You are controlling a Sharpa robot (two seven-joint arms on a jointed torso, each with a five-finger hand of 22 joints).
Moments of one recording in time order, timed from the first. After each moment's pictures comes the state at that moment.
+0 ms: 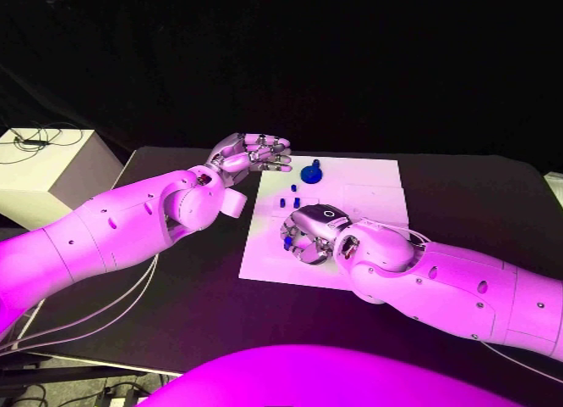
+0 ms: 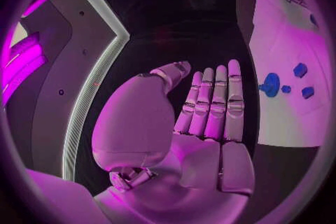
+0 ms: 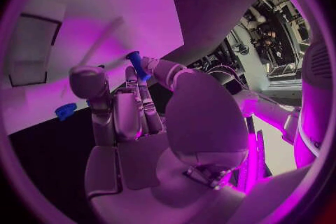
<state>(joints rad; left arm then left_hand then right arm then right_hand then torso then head) 0.77 -0.84 0.43 1.39 -0.29 -0.07 0.34 1.34 -0.17 0.51 0.07 0.25 0.93 0.20 0.13 0.40 1.11 0.16 0.07 0.07 1.03 0.12 0.13 0.31 0.18 1.05 0.21 0.13 0.16 1.10 -0.40 -0.21 1.42 -1.61 -0.32 -0.18 1.27 -0.23 0.66 -0.02 0.16 0.96 0.15 0.13 0.51 1.06 0.10 0.15 0.07 1.46 -0.01 1.31 1.15 0.12 1.43 0.09 0.92 0.87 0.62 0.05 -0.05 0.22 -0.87</state>
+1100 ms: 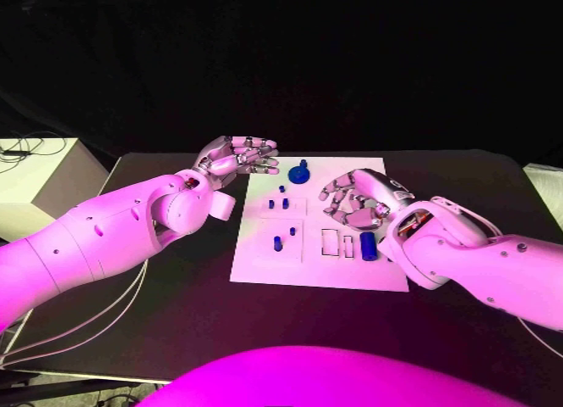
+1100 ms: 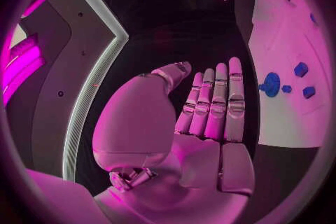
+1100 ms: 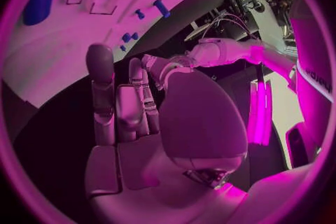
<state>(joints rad) 0.77 -0.84 0.42 1.38 -0.29 -0.08 0.34 1.36 -0.17 0.50 0.08 0.25 0.93 0.20 0.12 0.39 1.09 0.15 0.07 0.07 1.08 0.11 0.14 0.34 0.18 1.11 0.20 0.13 0.15 1.19 -0.70 -0.18 1.60 -1.28 -0.54 -0.09 1.39 -0.22 0.51 0.12 0.20 0.99 0.13 0.15 0.47 1.16 0.06 0.55 0.21 1.45 -0.04 1.21 1.03 0.16 1.43 0.06 0.71 0.70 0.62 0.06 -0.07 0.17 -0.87</state>
